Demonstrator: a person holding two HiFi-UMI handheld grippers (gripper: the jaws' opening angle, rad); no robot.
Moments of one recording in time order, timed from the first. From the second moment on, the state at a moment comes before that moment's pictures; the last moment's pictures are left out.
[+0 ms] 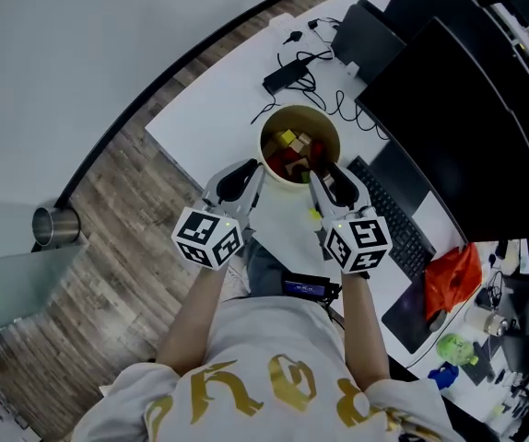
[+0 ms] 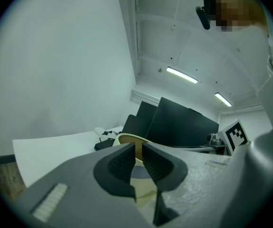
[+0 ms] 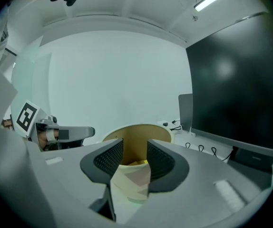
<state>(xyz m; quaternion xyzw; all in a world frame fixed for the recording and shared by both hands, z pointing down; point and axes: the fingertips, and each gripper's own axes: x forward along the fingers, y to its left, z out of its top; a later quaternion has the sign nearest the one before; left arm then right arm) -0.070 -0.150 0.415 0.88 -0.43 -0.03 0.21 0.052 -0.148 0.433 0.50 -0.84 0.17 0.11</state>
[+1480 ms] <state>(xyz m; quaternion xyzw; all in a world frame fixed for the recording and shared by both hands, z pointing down) -0.045 -0.079 0.433 0.89 -0.41 0.04 0.19 0.084 -0.077 0.431 0.52 -0.83 0.16 0.10</state>
